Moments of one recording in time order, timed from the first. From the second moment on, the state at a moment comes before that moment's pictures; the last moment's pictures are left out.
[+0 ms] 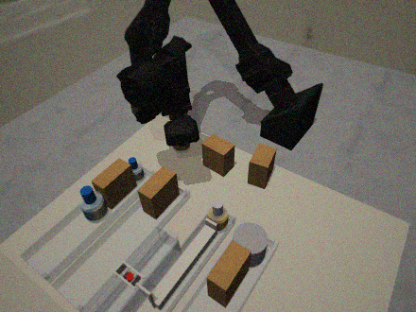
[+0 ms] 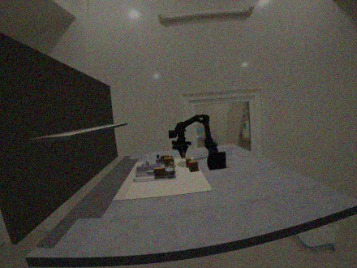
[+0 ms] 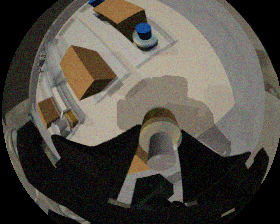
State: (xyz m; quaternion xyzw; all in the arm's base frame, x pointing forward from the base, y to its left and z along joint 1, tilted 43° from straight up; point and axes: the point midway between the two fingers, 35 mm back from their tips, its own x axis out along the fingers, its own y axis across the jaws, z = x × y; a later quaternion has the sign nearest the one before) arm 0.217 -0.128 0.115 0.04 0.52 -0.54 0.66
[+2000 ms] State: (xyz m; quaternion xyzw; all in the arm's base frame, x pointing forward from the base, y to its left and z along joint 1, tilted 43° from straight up) arm 0.286 -0.024 -0.007 -0.20 0.68 -0.31 0.63
